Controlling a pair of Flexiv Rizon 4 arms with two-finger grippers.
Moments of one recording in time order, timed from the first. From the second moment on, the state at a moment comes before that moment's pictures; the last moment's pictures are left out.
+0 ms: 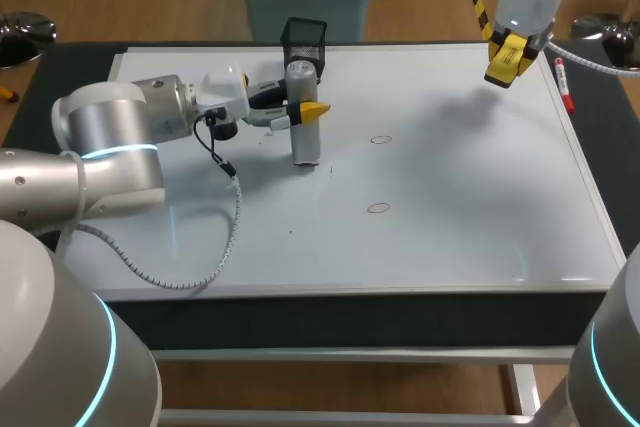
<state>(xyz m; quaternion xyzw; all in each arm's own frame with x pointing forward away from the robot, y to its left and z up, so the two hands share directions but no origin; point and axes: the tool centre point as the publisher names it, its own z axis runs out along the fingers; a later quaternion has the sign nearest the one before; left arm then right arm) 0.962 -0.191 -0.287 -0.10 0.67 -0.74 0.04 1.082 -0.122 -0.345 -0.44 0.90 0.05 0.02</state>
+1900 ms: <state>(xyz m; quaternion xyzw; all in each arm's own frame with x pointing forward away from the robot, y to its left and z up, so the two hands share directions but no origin) 1.029 -0.074 -0.218 -0.11 0.67 -0.72 0.16 1.082 -0.122 -0.345 -0.44 0.90 0.05 0.02</state>
